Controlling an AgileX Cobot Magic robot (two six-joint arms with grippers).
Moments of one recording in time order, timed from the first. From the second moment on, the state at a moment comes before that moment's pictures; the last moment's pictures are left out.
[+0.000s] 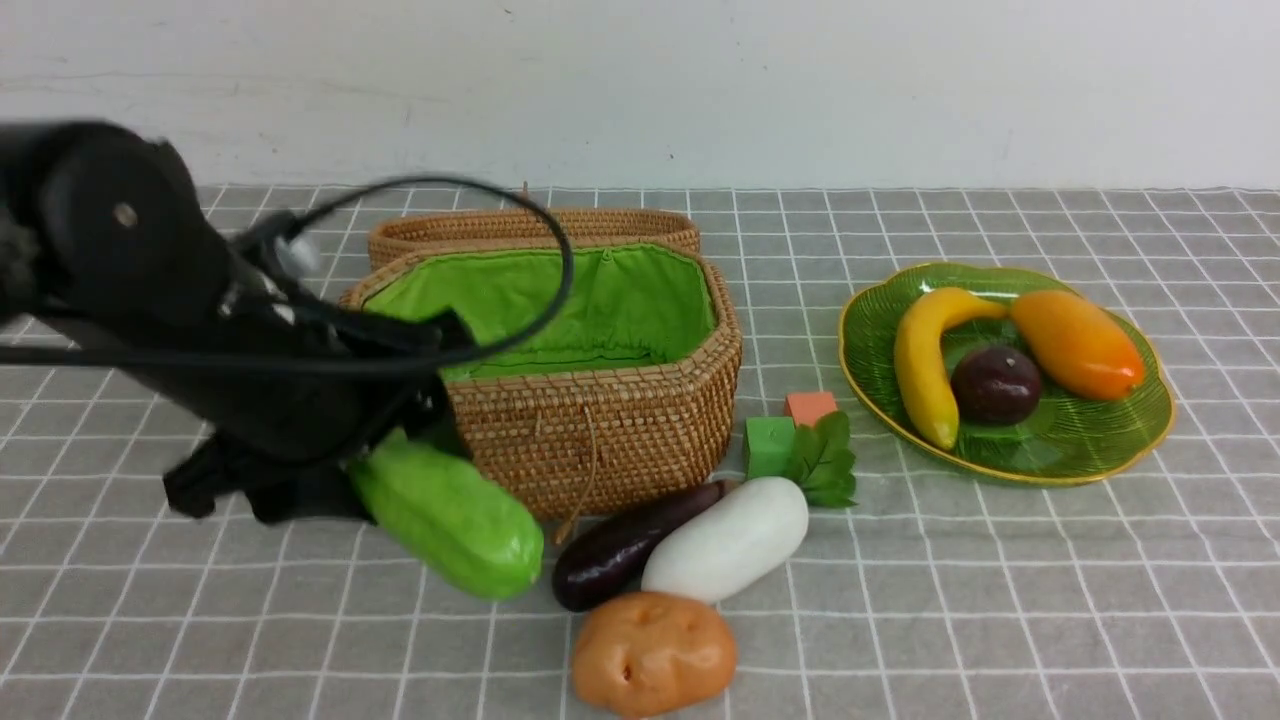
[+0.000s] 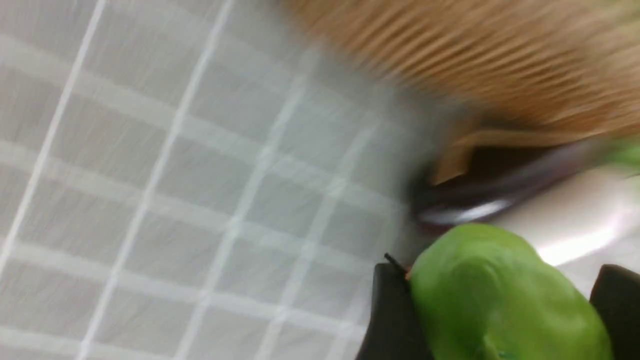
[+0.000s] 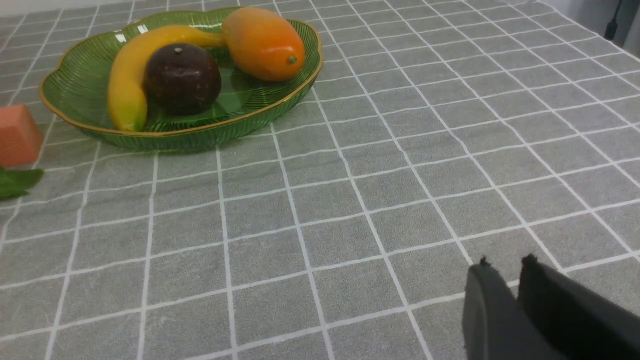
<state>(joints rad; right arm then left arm) 0.00 -0.01 0.02 -0.50 0.40 0.57 -0.35 1.43 -1.20 -0.15 0.83 -0.77</state>
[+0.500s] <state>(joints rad) 0.00 -0.01 0.02 -0.50 0.40 0.57 -0.35 1.86 -1.82 0.20 0.94 -1.07</state>
